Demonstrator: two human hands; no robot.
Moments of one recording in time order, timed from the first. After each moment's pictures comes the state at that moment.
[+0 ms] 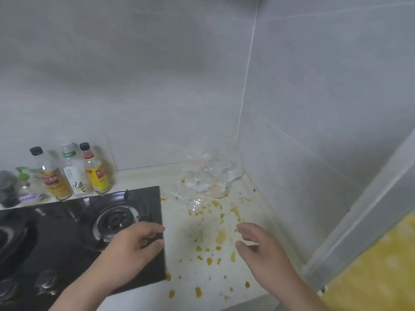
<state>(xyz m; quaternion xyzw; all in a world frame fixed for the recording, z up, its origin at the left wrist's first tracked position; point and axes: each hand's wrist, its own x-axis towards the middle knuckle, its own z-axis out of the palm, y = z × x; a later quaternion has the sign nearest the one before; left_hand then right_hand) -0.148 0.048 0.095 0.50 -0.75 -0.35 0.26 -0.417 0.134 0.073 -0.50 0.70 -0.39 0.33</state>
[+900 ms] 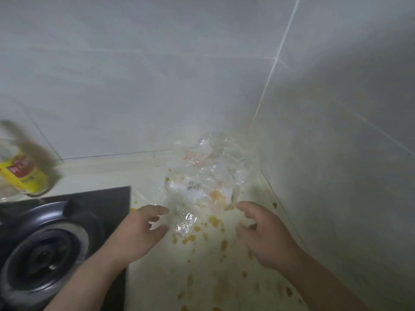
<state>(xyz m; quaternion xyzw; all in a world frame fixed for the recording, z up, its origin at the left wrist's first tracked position) -0.248 -0.202 -0.048 0.54 -0.70 -0.42 0.20 -0.507 -0.115 -0.009 -0.53 0.74 -0.25 0.31</state>
